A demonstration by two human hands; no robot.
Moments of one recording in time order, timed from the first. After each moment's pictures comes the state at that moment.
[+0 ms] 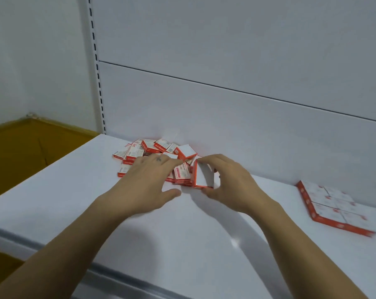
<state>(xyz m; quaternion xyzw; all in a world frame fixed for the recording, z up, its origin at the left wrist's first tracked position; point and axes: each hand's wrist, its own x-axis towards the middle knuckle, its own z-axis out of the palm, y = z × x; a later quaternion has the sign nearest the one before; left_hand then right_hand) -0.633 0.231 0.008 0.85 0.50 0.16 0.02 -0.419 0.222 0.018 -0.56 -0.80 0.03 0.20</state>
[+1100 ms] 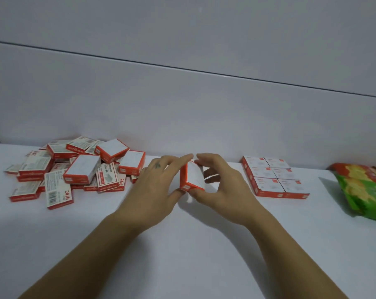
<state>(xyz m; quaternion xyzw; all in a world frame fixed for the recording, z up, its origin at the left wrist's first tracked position) -0.486 0.248 -0.029 0.87 0.35 0.30 0.15 -0.316 0.180 -0.007 -0.64 -0.65 0.19 0.37</state>
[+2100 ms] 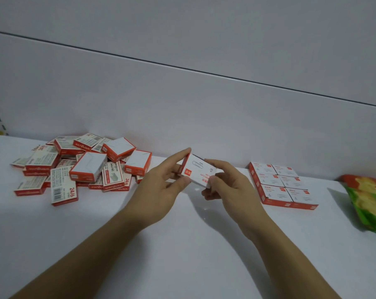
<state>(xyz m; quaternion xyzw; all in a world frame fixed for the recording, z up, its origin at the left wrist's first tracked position) -0.486 0.247 -0.024 0.71 0.33 0.40 0.48 -0.327 0.182 -0.003 -0.62 -0.51 0.33 0.49</state>
